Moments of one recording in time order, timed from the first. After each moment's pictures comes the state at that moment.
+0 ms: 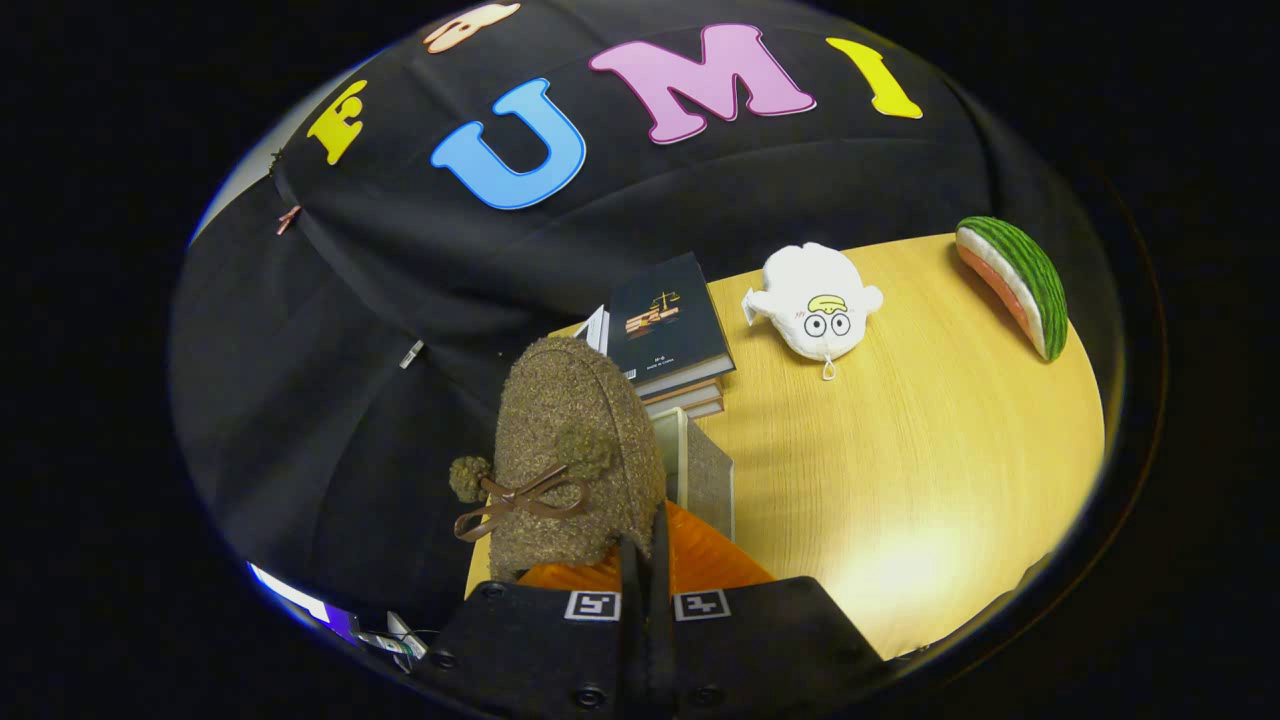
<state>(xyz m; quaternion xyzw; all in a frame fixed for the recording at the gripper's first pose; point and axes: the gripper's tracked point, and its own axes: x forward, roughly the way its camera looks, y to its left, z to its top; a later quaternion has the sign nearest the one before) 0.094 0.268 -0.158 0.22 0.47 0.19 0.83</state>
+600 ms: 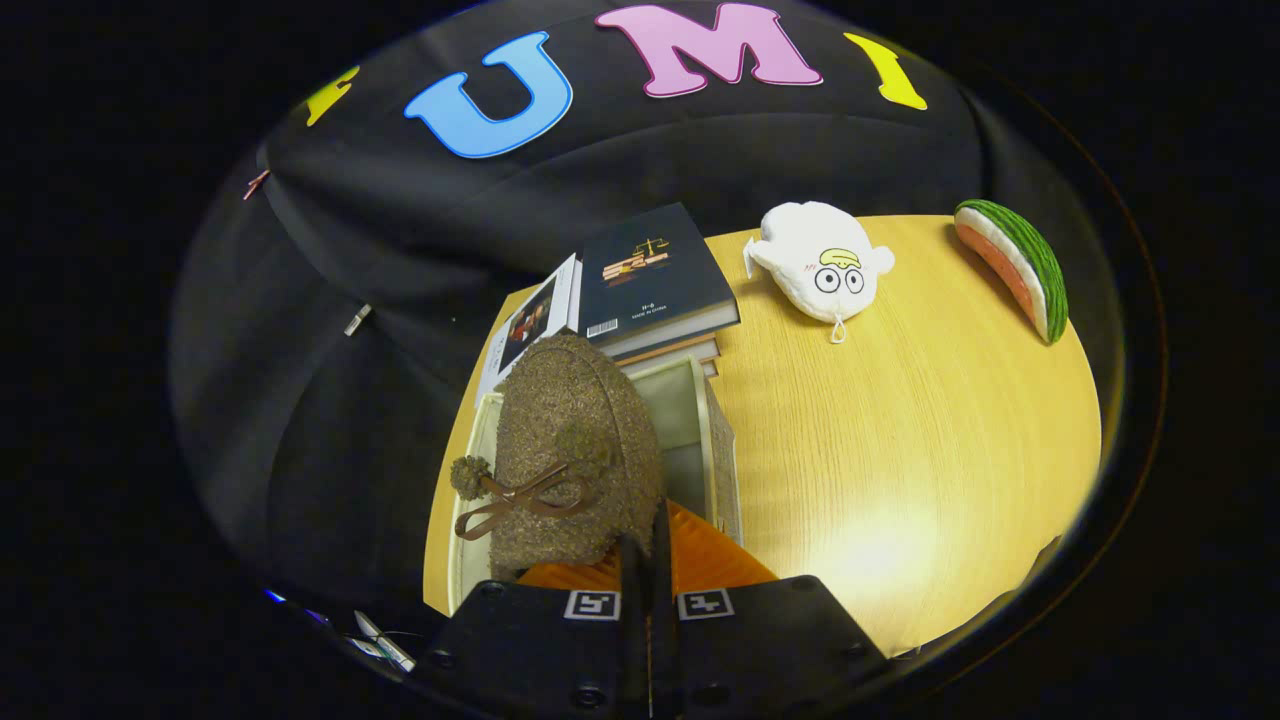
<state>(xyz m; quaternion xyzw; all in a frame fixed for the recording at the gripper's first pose) 0.080 0.308 -0.223 0.16 0.51 0.16 0.83</state>
